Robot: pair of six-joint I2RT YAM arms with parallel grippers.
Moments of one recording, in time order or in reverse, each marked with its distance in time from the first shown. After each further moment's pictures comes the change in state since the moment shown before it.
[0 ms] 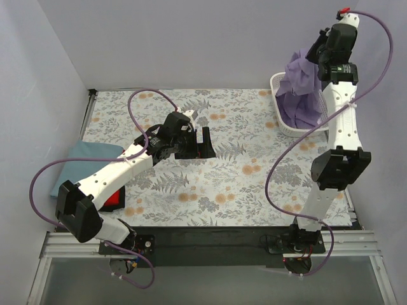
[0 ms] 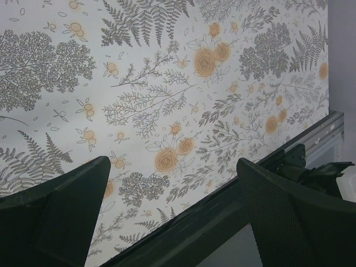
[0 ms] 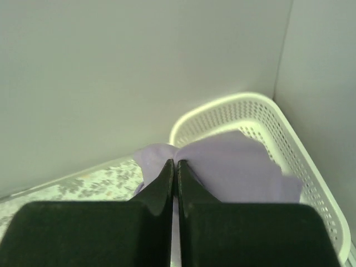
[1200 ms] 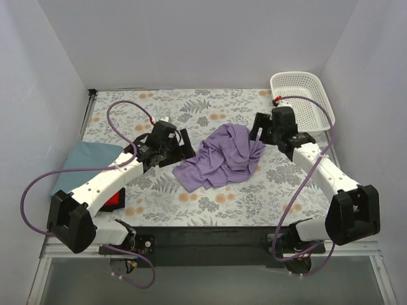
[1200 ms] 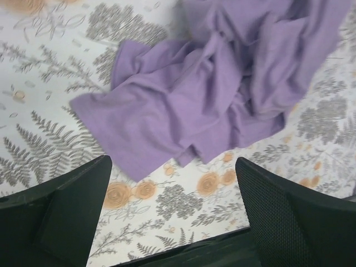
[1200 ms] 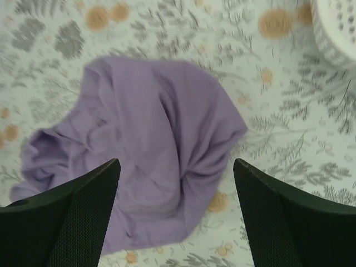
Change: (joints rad) left arm 0.093 -0.108 -0.156 0.008 -0.219 -0.155; right arm 0.398 -0.599 -1.127 0.192 0.017 0.089
